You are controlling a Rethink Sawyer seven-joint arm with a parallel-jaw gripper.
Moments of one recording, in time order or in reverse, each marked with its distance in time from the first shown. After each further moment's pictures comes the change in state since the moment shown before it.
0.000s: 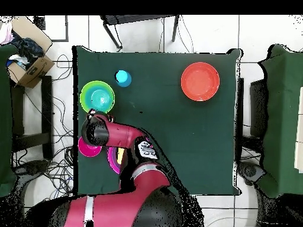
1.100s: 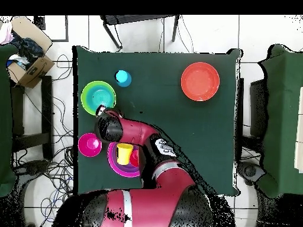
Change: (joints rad) arm -0.138 -0.006 0.080 0.003 -0.081 0.012 0.000
